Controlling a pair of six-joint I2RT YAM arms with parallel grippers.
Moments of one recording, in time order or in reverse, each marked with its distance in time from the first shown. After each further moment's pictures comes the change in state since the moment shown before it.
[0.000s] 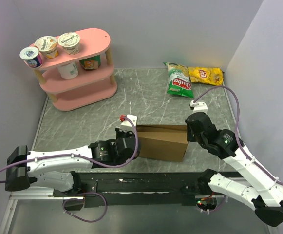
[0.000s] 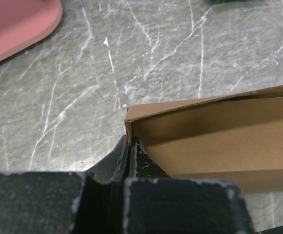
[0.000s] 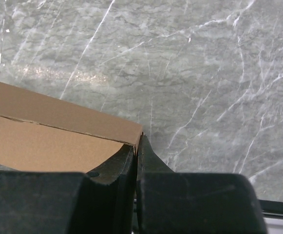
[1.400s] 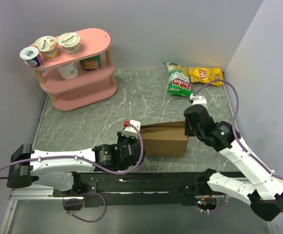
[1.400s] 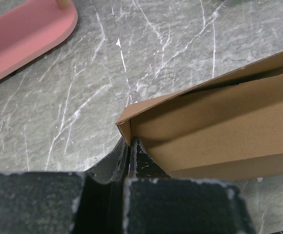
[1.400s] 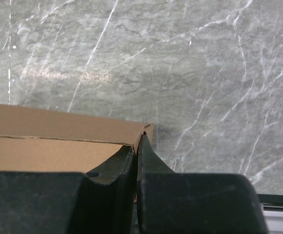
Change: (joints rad) left arm -0.085 0.037 0.017 -0.076 -0.122 -0.020; right arm -0.039 0.110 0.107 -0.025 -0.015 0.051
